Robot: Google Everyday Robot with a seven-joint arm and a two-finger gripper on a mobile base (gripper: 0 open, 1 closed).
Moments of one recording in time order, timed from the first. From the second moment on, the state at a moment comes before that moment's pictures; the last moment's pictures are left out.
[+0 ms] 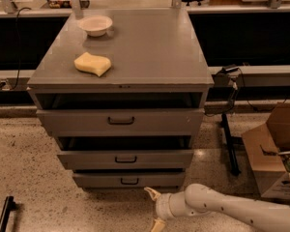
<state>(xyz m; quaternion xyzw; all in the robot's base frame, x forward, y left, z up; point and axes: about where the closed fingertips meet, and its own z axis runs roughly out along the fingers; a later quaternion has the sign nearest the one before) 0.428 -0.005 0.337 -0.64 0.64 0.27 0.33</state>
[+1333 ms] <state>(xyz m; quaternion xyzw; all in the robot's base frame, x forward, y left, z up) 0.503 -0.022 0.286 -0.63 0.67 0.17 0.34</state>
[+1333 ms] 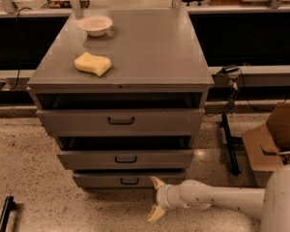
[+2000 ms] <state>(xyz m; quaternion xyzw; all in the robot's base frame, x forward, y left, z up) 0.546 -0.058 0.270 -0.63 0.68 0.12 0.36</state>
